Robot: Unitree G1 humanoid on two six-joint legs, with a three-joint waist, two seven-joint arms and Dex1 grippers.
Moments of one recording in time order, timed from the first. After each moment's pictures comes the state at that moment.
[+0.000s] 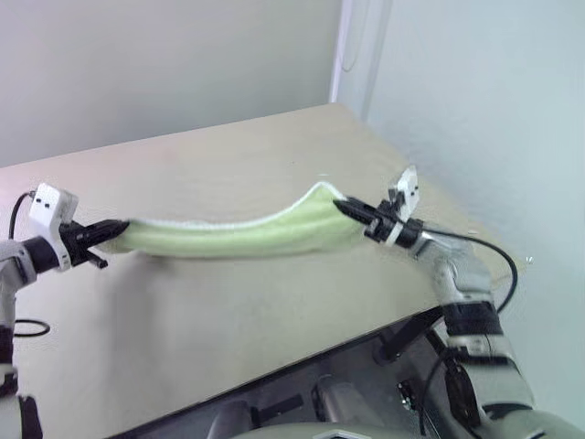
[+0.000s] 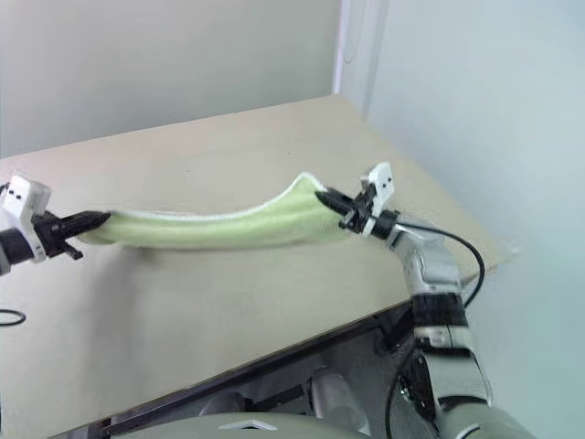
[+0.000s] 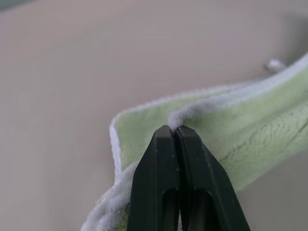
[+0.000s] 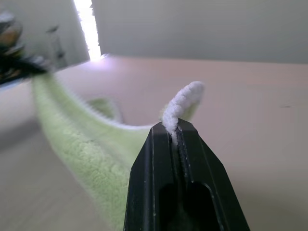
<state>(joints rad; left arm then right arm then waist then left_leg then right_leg) -0.17 0.95 0.37 0.29 -0.43 0.44 -1.05 -0.37 -0.40 -0.02 0.04 0.38 0.39 1.01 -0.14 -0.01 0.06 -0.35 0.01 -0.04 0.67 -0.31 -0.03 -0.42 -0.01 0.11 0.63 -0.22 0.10</state>
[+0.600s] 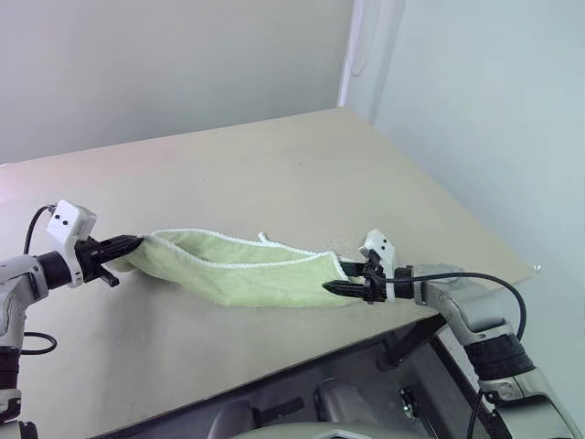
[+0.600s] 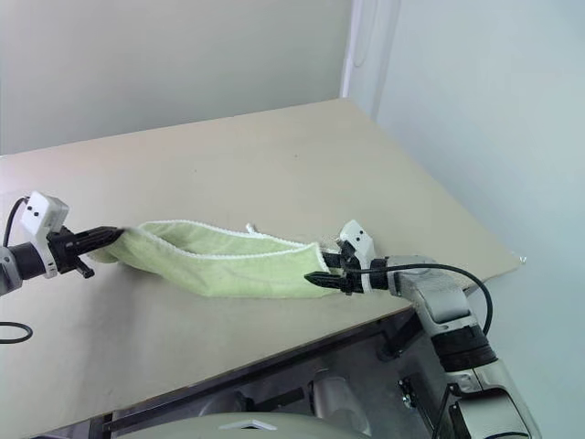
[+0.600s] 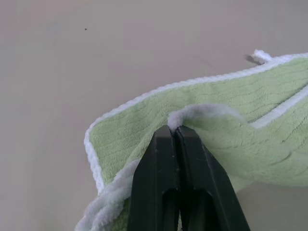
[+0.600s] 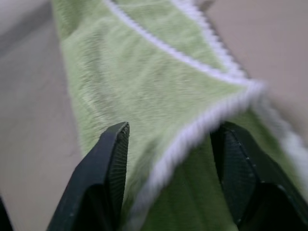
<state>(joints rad) -0.17 0.90 0.33 0.23 -0.42 0.45 -1.02 -0.36 -0.53 0.15 -0.02 0.36 0.74 0.96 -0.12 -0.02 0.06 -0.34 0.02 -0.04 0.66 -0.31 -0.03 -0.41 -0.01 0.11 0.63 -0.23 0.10</state>
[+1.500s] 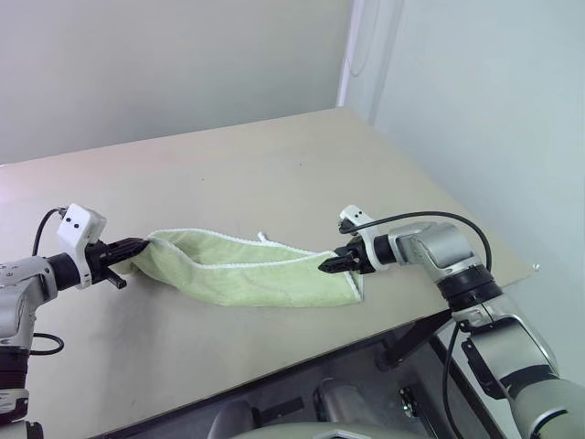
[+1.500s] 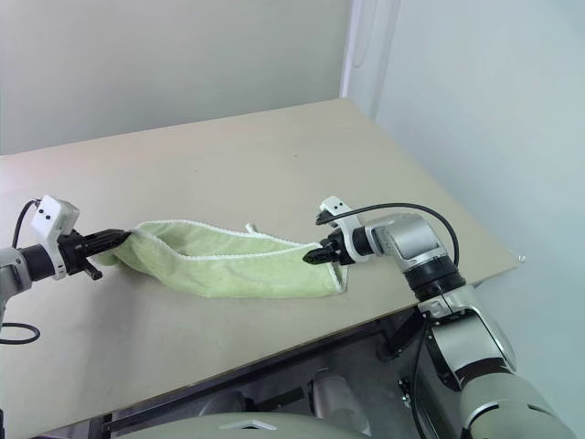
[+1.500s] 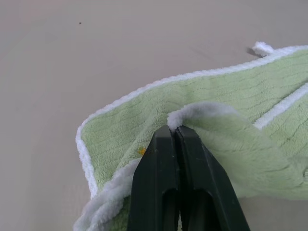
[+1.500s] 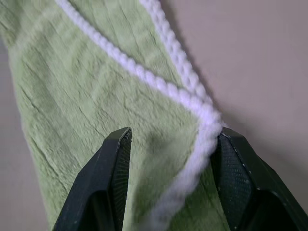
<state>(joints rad) -0.17 0.87 0.29 0.23 -0.40 0.43 -0.99 -0.75 -0.48 0.33 0.33 0.31 1.01 0.98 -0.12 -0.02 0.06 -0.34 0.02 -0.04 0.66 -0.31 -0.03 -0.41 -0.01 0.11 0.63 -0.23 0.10</state>
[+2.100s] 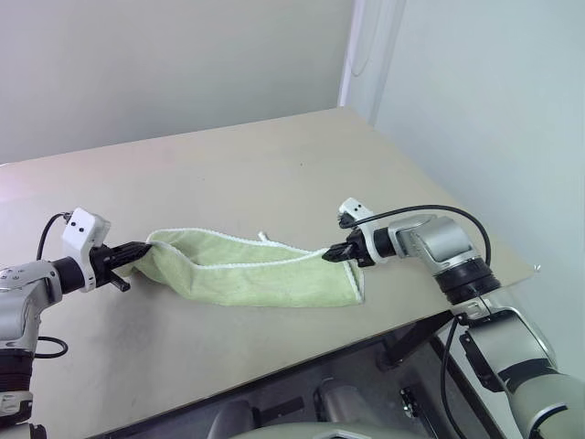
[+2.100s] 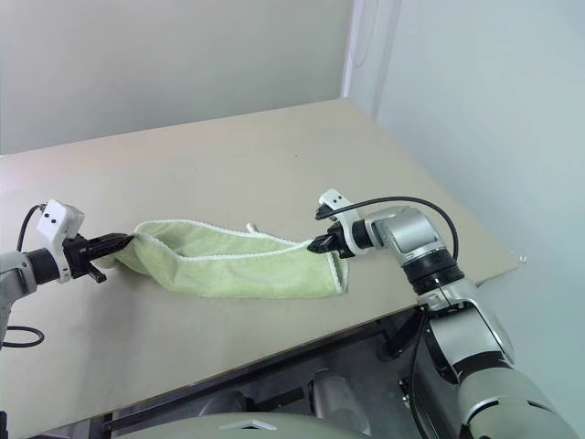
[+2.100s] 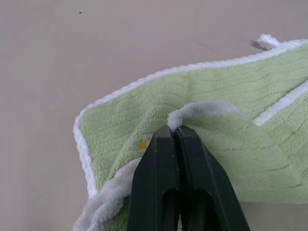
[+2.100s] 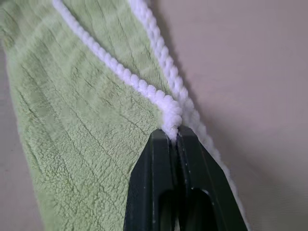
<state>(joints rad) -0.17 0.86 0.29 0.23 -0.40 0.45 -0.98 -0.75 -0.50 0.31 0.30 0.28 0.96 1.00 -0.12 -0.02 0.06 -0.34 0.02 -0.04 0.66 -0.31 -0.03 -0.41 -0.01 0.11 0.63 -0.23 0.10</state>
